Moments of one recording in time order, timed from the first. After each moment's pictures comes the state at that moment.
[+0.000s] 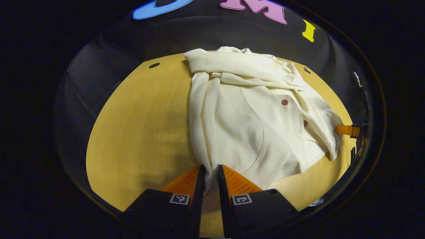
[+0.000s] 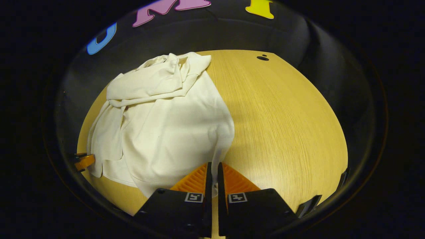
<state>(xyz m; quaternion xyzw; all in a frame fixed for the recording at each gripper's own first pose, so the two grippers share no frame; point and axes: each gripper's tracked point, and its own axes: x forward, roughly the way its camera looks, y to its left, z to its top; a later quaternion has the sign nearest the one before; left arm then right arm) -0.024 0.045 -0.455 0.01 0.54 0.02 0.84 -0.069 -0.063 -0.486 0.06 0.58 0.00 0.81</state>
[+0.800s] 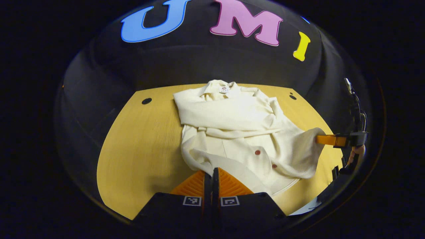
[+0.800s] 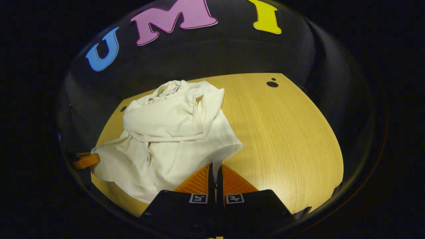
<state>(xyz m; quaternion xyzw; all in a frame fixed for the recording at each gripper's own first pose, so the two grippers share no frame) 0.097 0.027 -0.332 -0.02 0.44 -0.03 0.90 0.050 -0.038 -0.406 0.11 0.51 0.02 0.85</state>
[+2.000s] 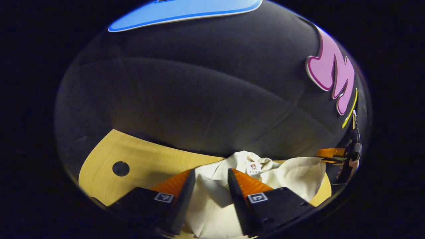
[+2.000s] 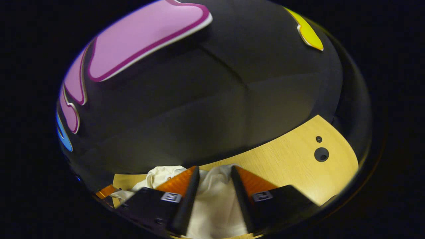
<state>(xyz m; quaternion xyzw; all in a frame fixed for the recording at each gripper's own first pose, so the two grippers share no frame) 0.449 0.150 -0.400 -0.13 0.33 0.04 0.94 0.418 -0.036 -0.491 0.21 0.42 -0.06 0.88</state>
